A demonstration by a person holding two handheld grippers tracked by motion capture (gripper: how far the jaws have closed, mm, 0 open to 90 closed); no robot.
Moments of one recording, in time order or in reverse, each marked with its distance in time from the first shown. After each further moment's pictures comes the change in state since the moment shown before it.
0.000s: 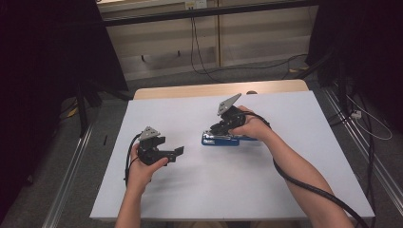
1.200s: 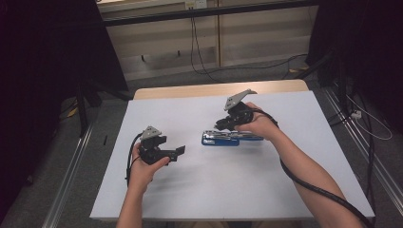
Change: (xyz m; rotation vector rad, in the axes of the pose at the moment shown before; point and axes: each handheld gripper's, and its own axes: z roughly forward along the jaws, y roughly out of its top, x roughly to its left) left arm -0.001 0.002 0.003 -0.004 -0.001 -0.001; right arm 0.002 0.001 -0.027 -0.025 -0.065 0.042
